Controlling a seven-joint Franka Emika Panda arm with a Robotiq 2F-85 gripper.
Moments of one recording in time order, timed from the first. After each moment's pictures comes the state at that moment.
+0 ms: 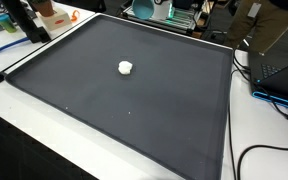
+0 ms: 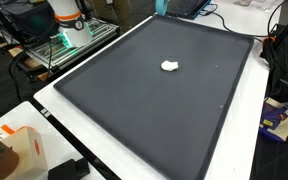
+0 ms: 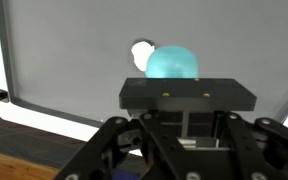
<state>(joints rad) 0.09 -0.29 0.19 -2.22 -0.10 2.10 0.05</state>
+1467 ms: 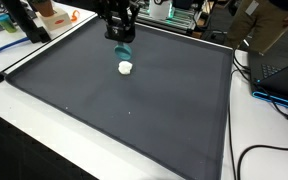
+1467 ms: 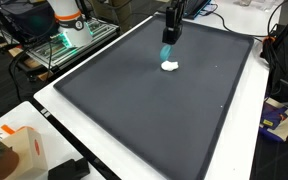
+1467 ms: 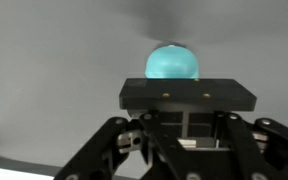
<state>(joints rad) 0.06 0.17 0.07 -2.04 -0.12 2.21 0.05</state>
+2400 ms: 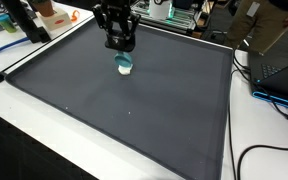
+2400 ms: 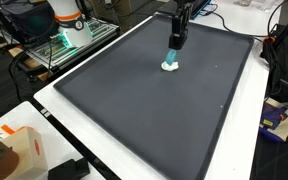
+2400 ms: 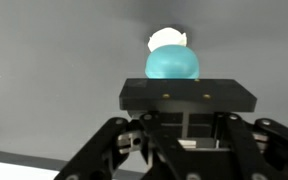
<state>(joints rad) 0.07 0.22 0.07 -2.04 -0.12 2.31 0.05</state>
